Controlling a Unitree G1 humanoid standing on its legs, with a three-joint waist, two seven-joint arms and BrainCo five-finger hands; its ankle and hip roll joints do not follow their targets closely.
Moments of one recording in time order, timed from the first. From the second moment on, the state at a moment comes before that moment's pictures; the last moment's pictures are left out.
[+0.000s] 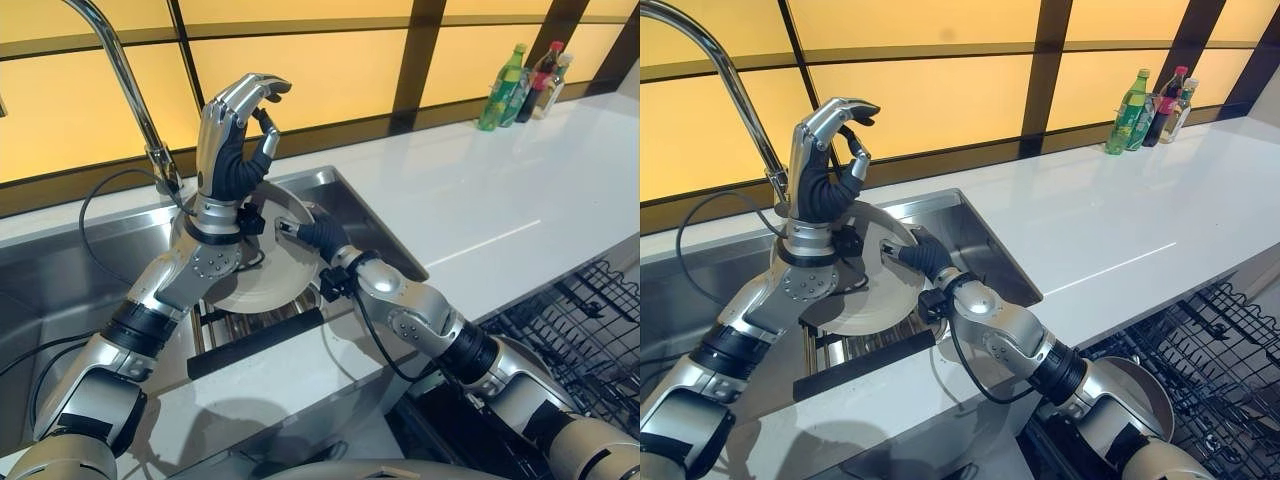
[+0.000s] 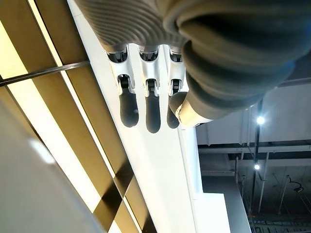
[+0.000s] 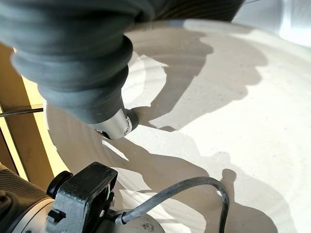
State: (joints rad) left arm -0.59 0.67 -0.37 0.09 0.44 -0.46 0.75; right arm -0.63 -0.27 0.71 -0.06 0.80 0.24 -0.34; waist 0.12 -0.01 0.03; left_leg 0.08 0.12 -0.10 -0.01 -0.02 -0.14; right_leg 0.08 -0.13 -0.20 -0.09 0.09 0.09
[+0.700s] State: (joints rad) left arm -0.41 0.59 0.07 0.10 0.21 -0.44 0.88; right arm -0.53 -0.48 0.31 -0.09 0.53 0.24 -0.36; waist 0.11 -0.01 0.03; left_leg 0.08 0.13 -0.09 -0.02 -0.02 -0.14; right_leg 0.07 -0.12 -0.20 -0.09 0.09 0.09
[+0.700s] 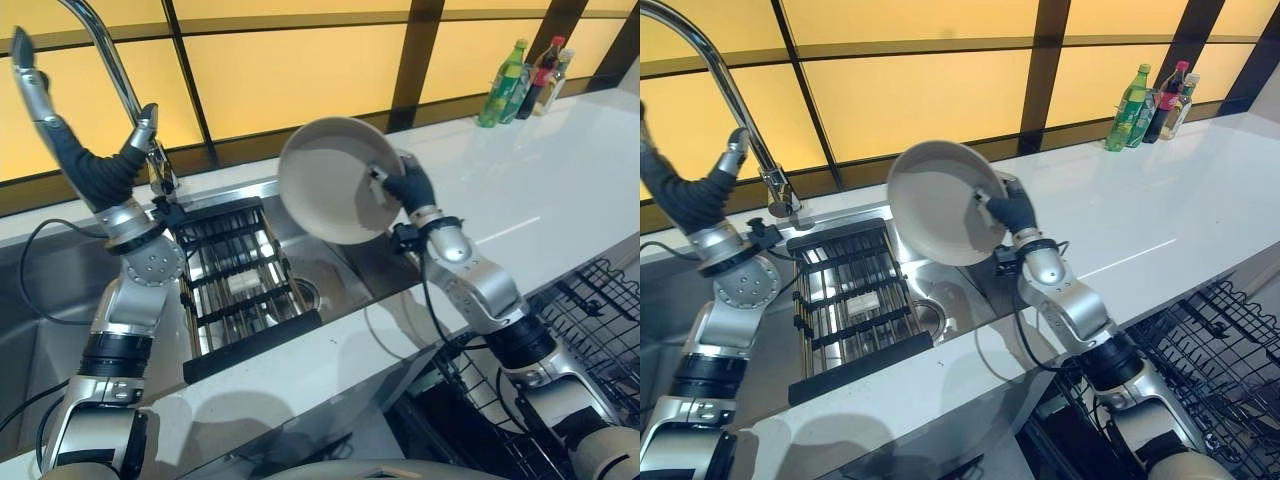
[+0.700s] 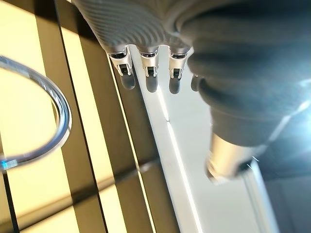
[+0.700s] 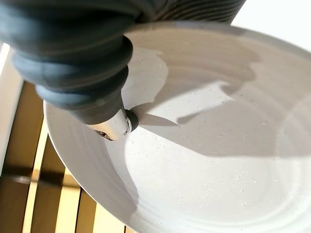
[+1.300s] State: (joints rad) left arm -0.19 0.59 0.30 0.06 0.12 -0.40 0.74; right arm -0.12 -0.61 -0.22 -0.07 0.22 0.15 -0.41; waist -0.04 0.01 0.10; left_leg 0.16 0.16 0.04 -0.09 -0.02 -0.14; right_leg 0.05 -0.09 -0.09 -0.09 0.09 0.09
